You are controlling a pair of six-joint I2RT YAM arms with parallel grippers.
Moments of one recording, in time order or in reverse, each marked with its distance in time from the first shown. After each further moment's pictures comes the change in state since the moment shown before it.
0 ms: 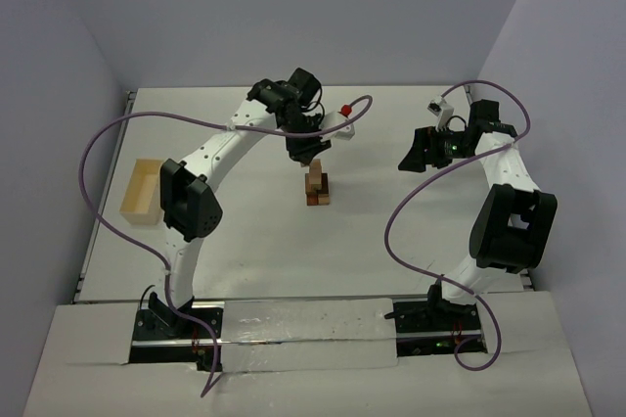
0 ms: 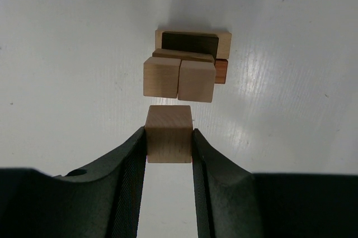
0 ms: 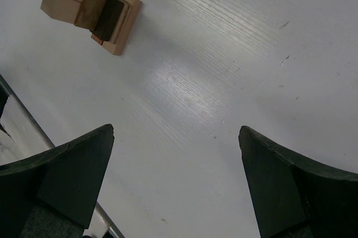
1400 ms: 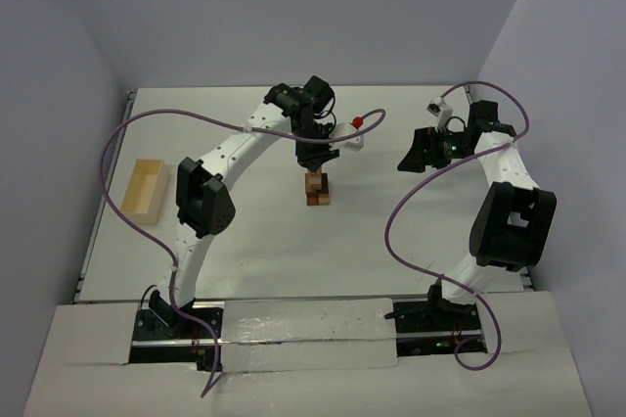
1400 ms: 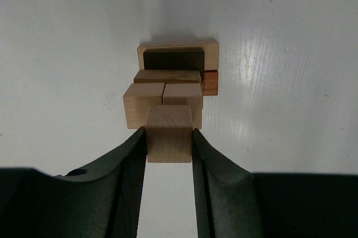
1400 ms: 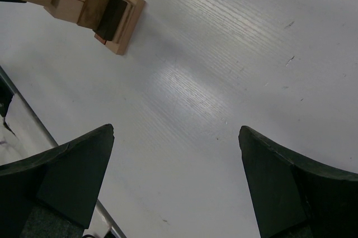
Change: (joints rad) left arm -0.044 0.104 0.095 -0.063 0.005 0.061; right arm 0.000 0.013 0.000 -0.003 -0.015 -0.003
